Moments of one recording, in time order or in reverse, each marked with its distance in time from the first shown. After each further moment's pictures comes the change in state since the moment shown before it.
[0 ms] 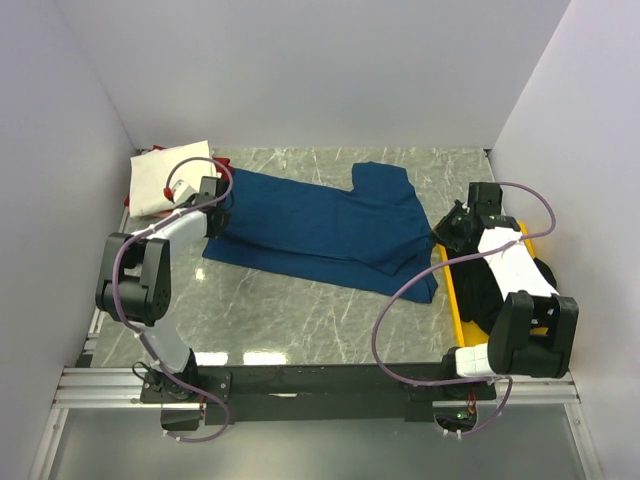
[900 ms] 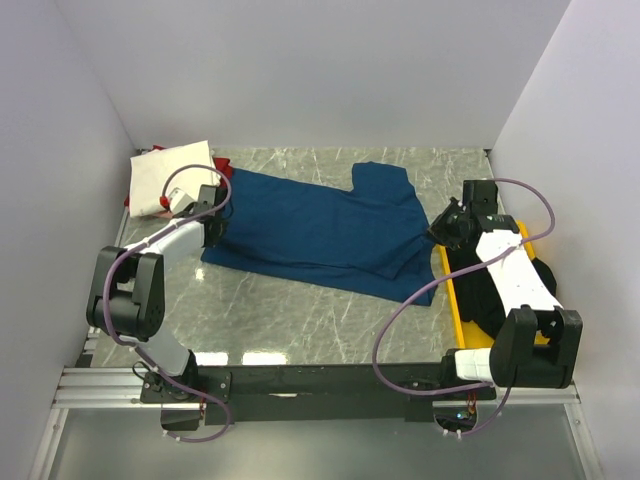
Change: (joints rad) left arm -0.021 -0.103 -0.094 -0.030 -0.050 -0.026; right arm 0.068 -0.061 0.029 -0.060 0.035 0.037
